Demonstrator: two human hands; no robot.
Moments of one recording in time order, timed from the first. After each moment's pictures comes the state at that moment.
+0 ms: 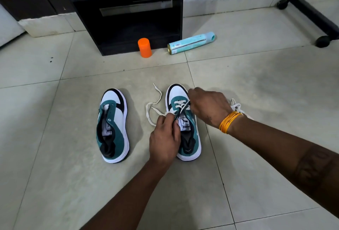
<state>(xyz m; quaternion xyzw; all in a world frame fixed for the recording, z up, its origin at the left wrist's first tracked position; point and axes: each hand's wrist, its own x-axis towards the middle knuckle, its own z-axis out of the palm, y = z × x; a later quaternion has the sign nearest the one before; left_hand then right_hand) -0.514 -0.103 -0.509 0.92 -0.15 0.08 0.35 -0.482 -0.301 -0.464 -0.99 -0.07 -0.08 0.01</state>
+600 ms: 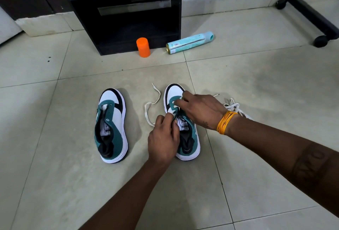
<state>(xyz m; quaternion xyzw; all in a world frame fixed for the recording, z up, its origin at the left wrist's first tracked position) -0.514 -0.104 -0.511 0.93 -0.14 0.08 0.34 -0.486 -0.288 -0.465 -0.98 -0.20 -0.08 -0.03</state>
